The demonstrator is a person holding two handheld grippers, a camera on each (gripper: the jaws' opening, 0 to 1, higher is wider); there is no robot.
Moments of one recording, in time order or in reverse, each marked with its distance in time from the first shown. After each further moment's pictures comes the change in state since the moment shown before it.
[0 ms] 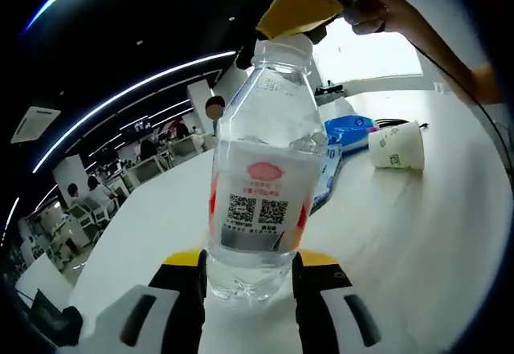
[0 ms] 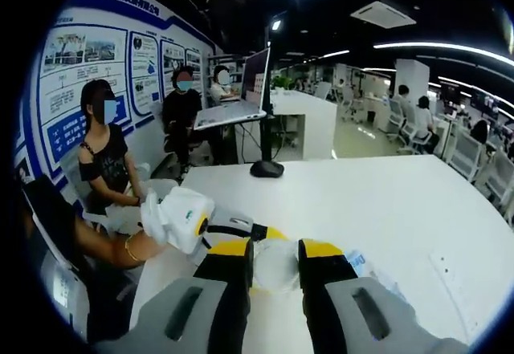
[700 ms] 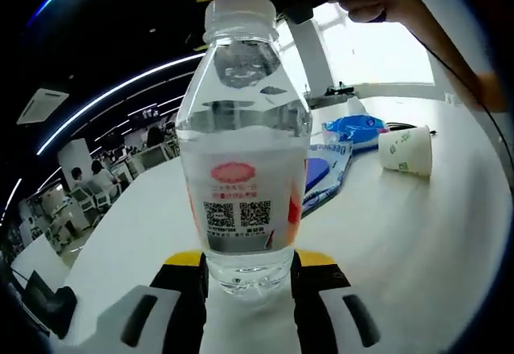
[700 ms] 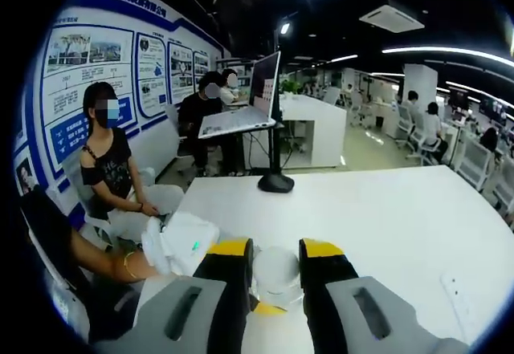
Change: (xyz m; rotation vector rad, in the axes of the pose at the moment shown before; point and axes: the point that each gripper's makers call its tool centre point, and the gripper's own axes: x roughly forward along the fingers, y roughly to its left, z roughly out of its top) left arm -0.002 0.012 -0.017 -0.087 0.039 0.031; right arm 0.042 0.011 0.039 -0.023 -0.042 0.041
